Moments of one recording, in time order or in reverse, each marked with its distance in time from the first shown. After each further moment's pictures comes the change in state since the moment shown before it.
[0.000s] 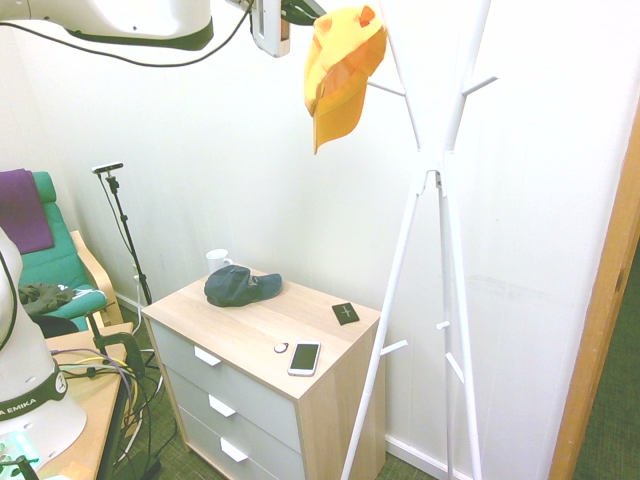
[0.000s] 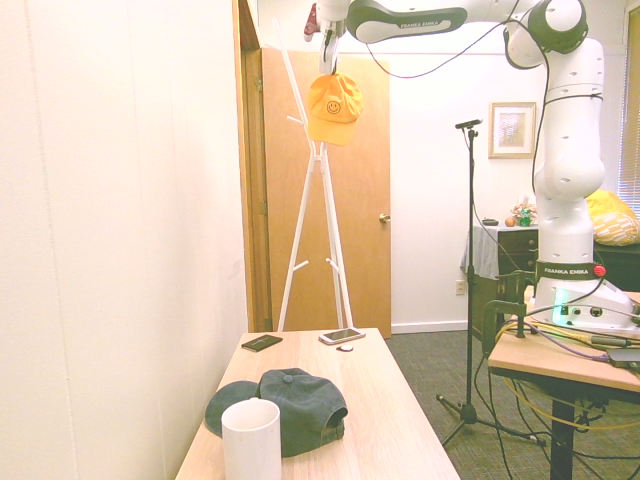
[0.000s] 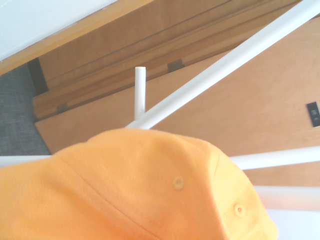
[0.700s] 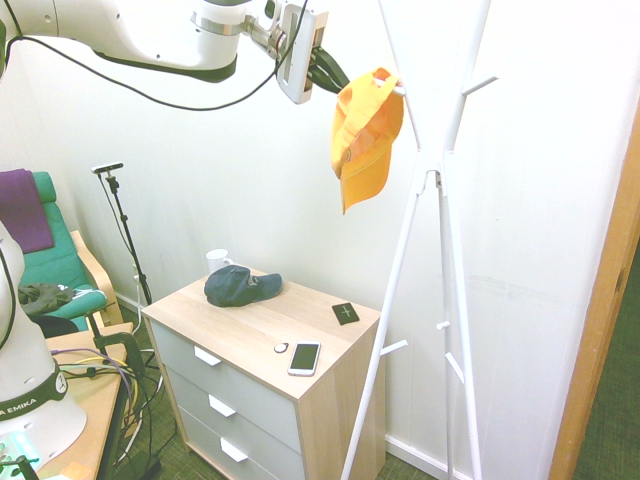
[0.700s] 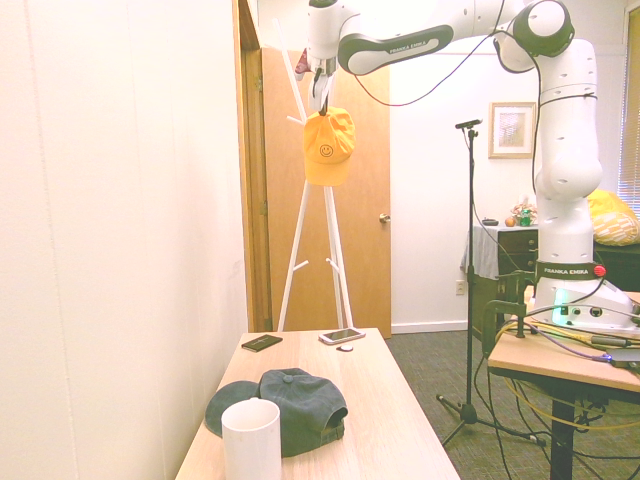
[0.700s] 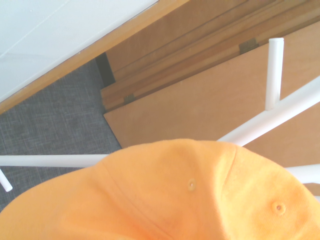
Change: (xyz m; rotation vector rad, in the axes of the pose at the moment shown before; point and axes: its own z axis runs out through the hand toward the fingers) arm -0.044 -0.049 0.057 0.078 -0.133 0.026
